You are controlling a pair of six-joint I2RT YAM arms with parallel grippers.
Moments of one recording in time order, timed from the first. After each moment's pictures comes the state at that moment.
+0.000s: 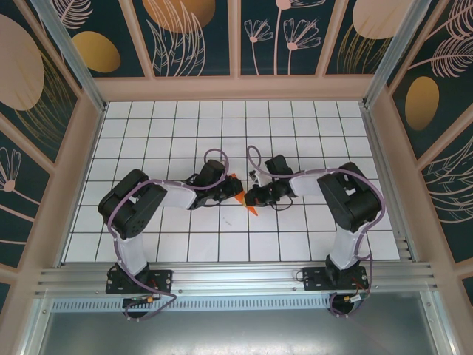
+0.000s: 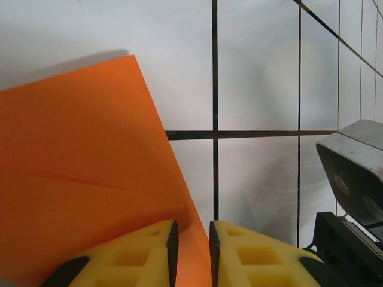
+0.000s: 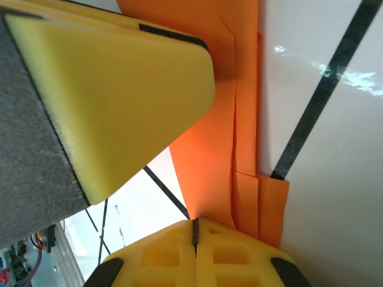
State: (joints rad) left arm -0.68 1.87 0.81 0.33 0.27 -0.96; right arm 0.54 1.84 0.83 -0.07 -0.74 0.39
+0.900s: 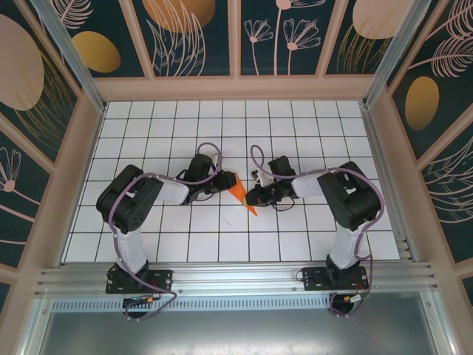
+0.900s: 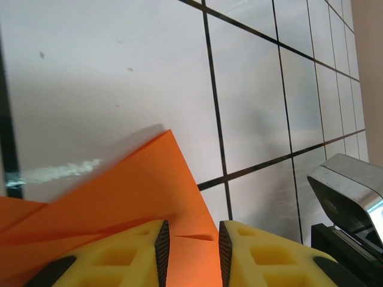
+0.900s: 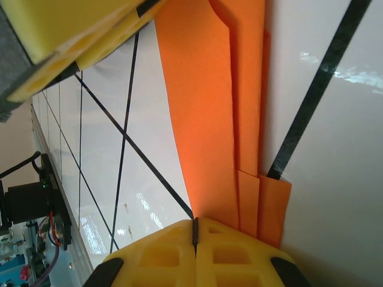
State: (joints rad) left arm -0.55 1.90 0.79 0.44 0.39 -0.81; right arm 0.51 1.85 0.80 0.00 -0.80 0.41
